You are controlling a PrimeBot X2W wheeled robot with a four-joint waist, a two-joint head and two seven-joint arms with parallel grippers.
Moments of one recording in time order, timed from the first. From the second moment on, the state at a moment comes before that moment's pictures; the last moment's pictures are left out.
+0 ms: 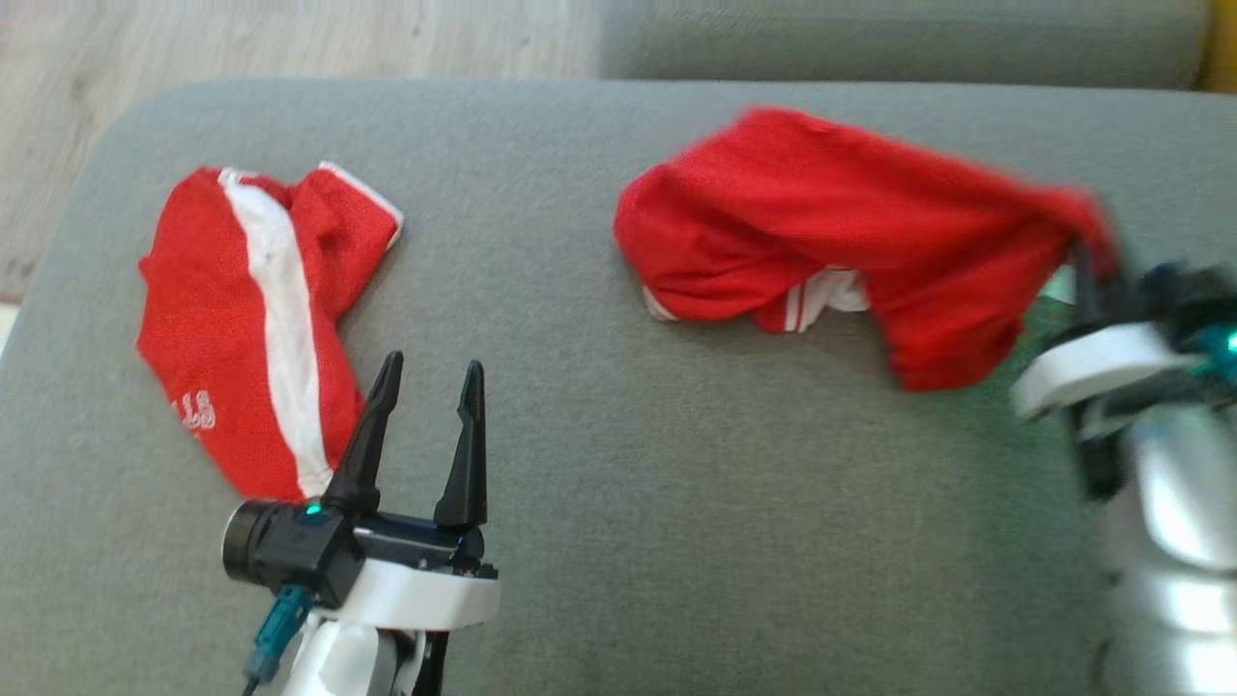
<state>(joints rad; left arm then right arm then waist) -0.10 0.05 -0.26 0.12 -0.20 -0.06 -0.26 -0.46 -0.09 -0.12 0.63 -0.08 0.12 -0.25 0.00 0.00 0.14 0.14</state>
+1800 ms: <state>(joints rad) -0.05 0.05 -0.23 0.09 -0.23 -0.04 -0.26 -0.11 -0.04 0.08 0.20 0.14 0.12 -0.25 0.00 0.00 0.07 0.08</state>
